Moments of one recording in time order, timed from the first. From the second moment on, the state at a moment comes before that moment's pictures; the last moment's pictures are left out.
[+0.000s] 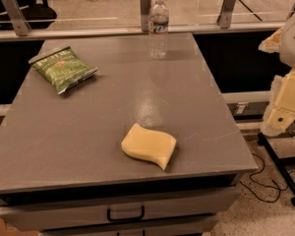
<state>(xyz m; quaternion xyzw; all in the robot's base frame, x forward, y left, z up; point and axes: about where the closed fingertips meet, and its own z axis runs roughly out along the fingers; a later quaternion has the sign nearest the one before) 0.438 -0.217 0.976 -0.60 0.78 -0.03 0.16</state>
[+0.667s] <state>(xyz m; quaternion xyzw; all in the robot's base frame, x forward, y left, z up) 0.444 -0.209 0.973 -0.61 0.78 -0.02 0.17</state>
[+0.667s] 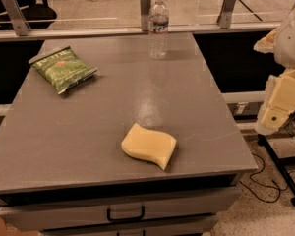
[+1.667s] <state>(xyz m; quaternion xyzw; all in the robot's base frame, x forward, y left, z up) 0.505 -0.001 0.925 -0.70 0.66 0.11 0.25</state>
